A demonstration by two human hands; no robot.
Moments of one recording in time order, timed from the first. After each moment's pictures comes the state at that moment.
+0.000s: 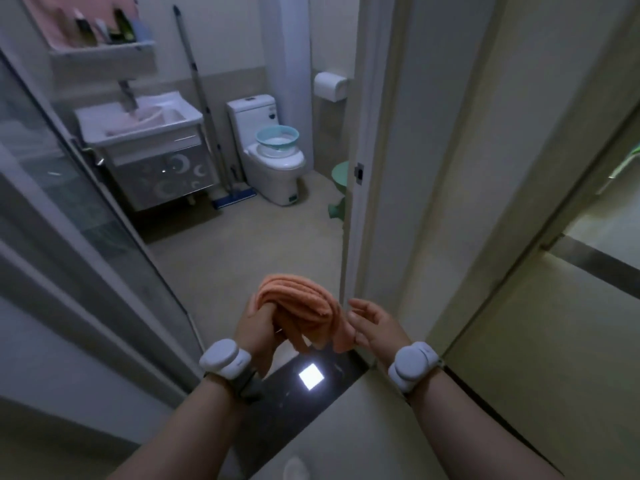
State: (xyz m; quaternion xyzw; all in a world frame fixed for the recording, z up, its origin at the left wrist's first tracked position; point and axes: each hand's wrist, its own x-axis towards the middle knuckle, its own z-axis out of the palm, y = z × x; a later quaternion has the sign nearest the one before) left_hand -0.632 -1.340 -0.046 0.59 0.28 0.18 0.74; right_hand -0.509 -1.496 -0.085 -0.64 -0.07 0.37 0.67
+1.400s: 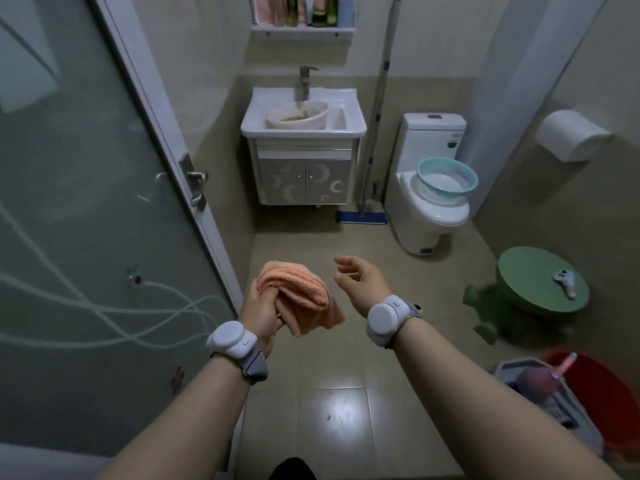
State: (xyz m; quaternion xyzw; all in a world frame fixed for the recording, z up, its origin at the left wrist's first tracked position) left_hand -0.388 -0.898 -0.062 0.40 0.50 0.41 0.65; right_hand -0.212 -0.921 -0.058 -0.69 -0.43 0.39 0.43
